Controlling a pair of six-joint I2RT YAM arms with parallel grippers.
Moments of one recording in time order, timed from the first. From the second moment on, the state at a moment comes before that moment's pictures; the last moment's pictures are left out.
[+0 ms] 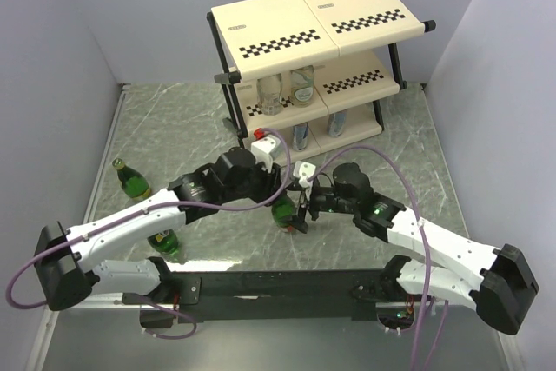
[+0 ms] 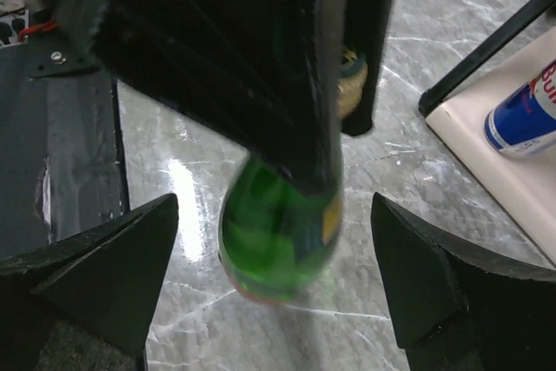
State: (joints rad) left arm -0.94 1.18 0.97 -0.30 0.01 -0.39; right arm 0.79 0.99 0.60 0.04 -0.49 -0.20
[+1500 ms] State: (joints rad) left arm -0.99 1.33 1.34 -0.47 -0.03 -0.29; right arm 0.72 1.06 0.61 0.12 -0.39 -0.07
